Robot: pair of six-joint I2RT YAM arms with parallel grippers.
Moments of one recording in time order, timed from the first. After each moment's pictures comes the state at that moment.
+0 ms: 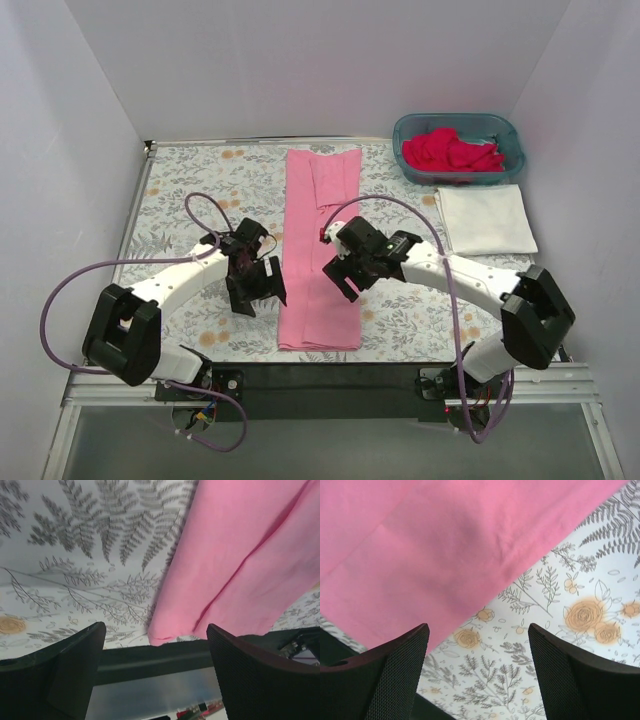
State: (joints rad) left arm -0.48 1.39 0.88 -0.87 0.18 -0.74; right arm 0.89 1.52 1.06 -0.65 0.03 0.01
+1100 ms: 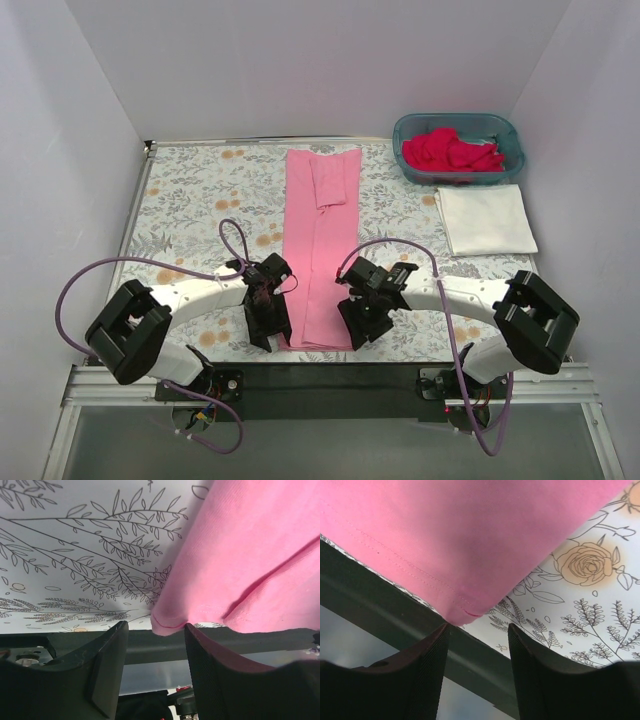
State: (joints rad) left arm -0.76 1.40 0.70 -0.82 0.22 -1.01; right arm 0.98 1.45 0.79 -0.66 -0.26 0.47
